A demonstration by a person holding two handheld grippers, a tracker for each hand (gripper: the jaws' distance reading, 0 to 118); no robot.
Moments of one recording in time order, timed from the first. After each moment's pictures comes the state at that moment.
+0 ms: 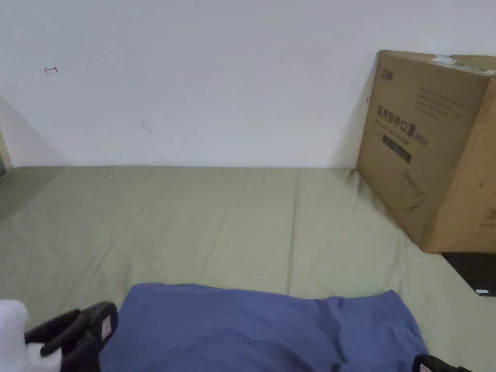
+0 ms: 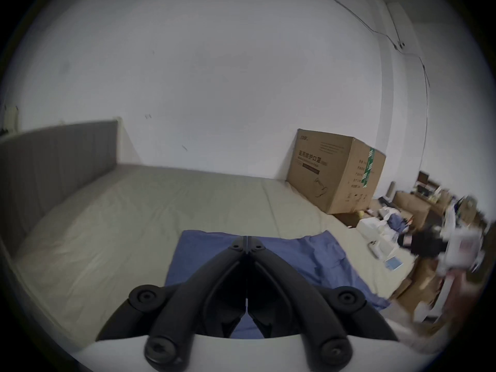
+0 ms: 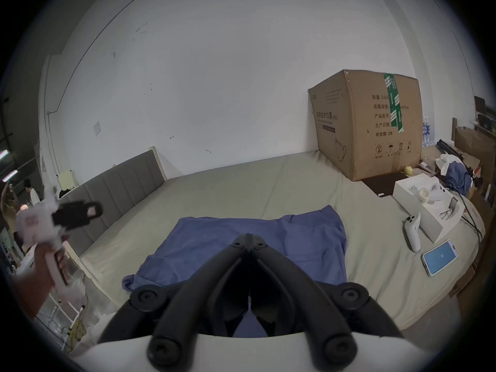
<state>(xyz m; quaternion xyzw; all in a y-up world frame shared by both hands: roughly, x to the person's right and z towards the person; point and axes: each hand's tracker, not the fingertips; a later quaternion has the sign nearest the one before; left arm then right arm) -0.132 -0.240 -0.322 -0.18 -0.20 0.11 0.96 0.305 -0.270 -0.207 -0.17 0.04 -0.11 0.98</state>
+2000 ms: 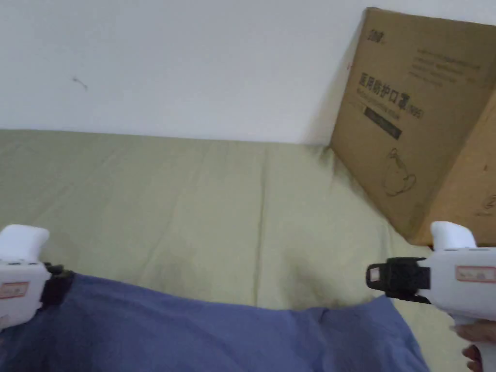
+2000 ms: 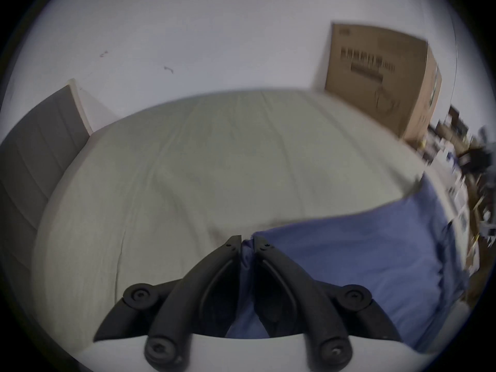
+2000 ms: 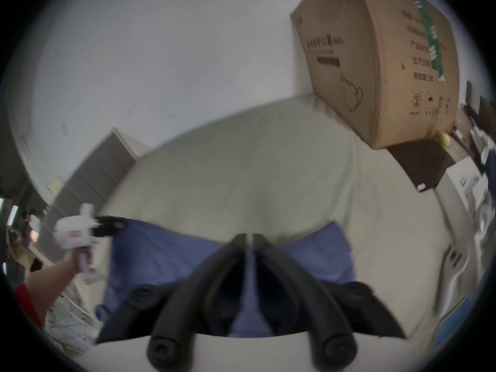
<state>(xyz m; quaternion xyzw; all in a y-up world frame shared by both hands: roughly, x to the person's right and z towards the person) -0.106 -0.378 -0.628 -0.35 -0.17 -0.01 0.92 0.441 -0.325 -0.525 -0.39 0.02 -0.13 0.91</state>
